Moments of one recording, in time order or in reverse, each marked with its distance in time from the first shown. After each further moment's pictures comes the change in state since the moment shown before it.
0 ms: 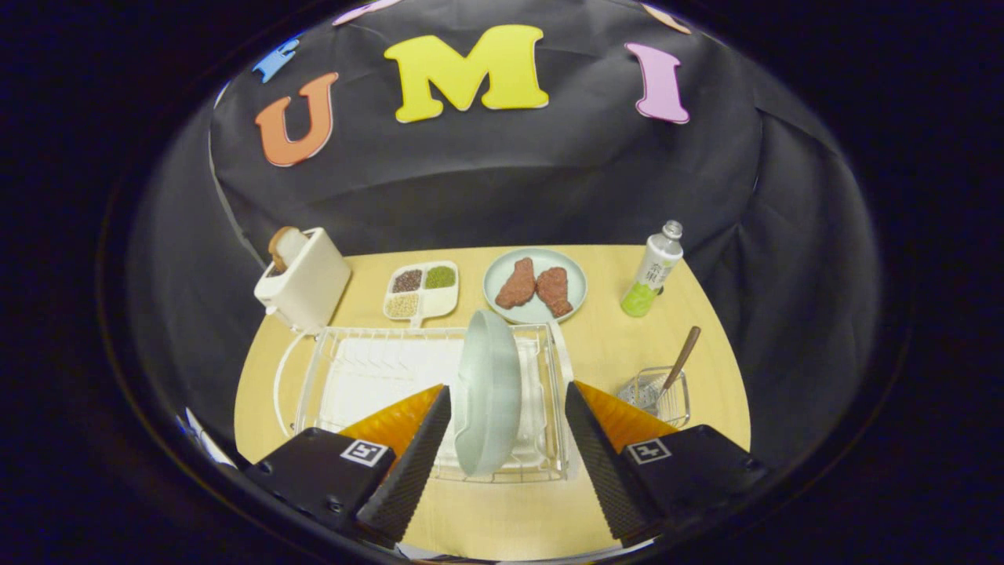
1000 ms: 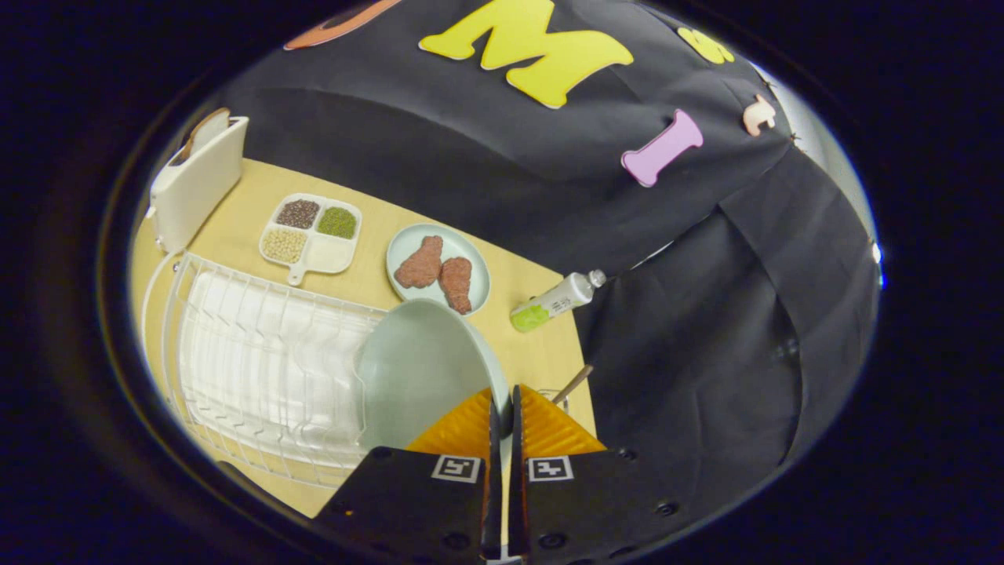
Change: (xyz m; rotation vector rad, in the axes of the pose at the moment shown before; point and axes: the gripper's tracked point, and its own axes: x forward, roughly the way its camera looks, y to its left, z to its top) arm -0.008 0.021 0.023 -0.280 0.011 -0.635
